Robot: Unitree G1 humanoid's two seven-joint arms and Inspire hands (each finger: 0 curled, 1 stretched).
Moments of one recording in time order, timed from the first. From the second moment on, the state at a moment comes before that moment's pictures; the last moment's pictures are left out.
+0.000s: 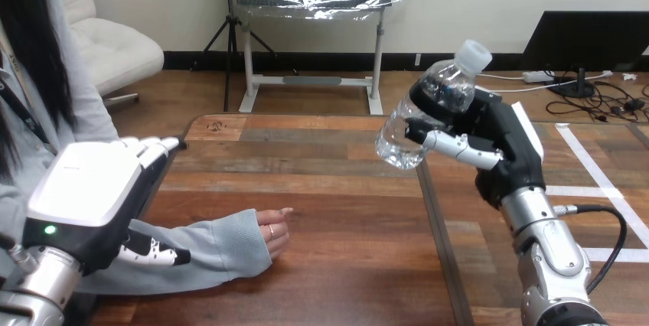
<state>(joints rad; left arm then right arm) 0.08 0.59 0.12 0.03 1.02 -0.31 0.07 -0.64 -0.18 -0.28 1.24 0.14 -0.75 0.39</state>
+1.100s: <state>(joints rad) -0.03 0.65 -0.06 0.24 0.99 -0.30 0.09 -0.63 -0.18 -0.27 1.01 0.18 -0.76 0.44</state>
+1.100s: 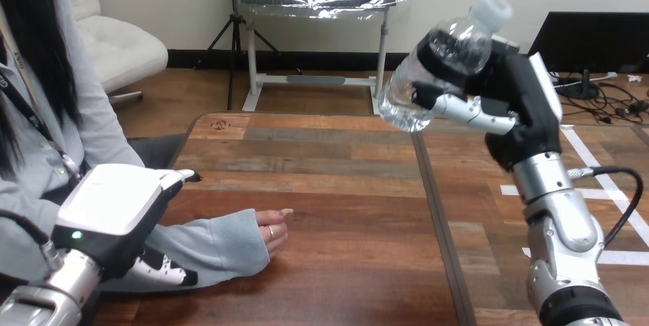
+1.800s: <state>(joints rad) -0.12 0.67 -0.15 0.35 0.97 -0.31 0.08 -0.54 -0.18 -0.24 0.76 0.24 -0.71 0.46</state>
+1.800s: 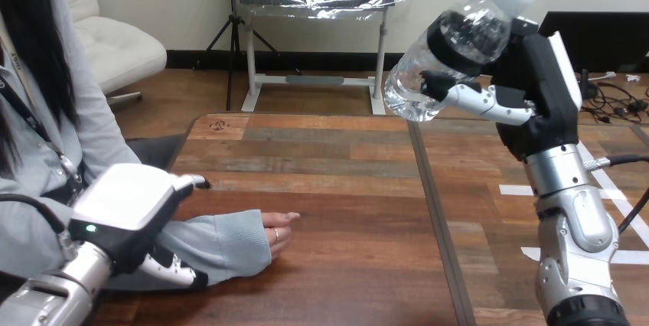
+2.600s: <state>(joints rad) -0.18 0.67 -0.22 0.47 0.91 -0.35 0.09 -0.45 -0.17 -0.20 0.51 0.29 -0.60 0.46</state>
